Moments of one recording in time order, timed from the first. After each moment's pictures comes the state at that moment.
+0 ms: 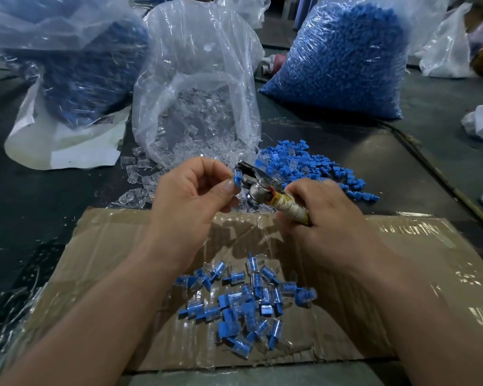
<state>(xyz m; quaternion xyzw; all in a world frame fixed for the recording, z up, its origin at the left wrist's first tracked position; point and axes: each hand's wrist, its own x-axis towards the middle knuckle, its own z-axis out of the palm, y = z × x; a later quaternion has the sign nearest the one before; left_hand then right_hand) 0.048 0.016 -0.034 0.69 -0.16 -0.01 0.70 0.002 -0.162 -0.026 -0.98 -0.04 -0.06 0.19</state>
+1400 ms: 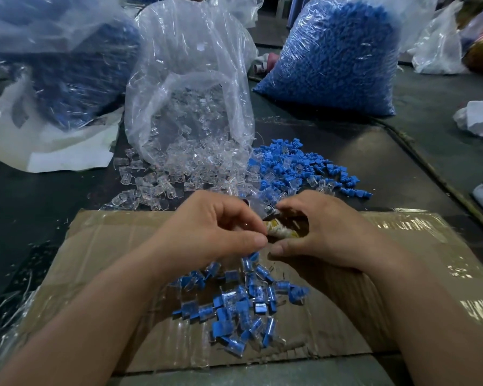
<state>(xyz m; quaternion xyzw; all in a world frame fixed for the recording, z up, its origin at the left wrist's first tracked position) 0.036 0.017 -0.021 0.73 -0.25 -0.25 0.59 0.010 -0.180 -0.027 -0.98 -0.03 0.10 0.16</state>
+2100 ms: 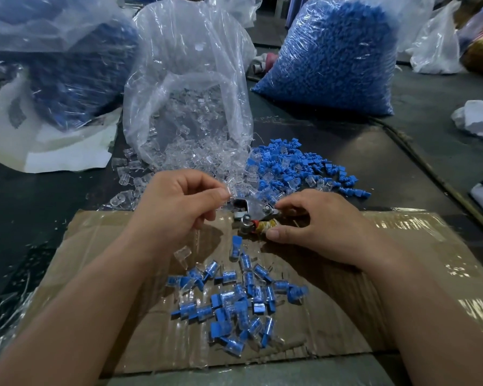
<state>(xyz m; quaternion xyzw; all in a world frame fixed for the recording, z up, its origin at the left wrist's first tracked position) 0.053 0.025 -0.029 0.75 -0.11 -0.11 0.65 0.012 -0.180 -0.027 -0.98 -0.01 0.07 0.18</state>
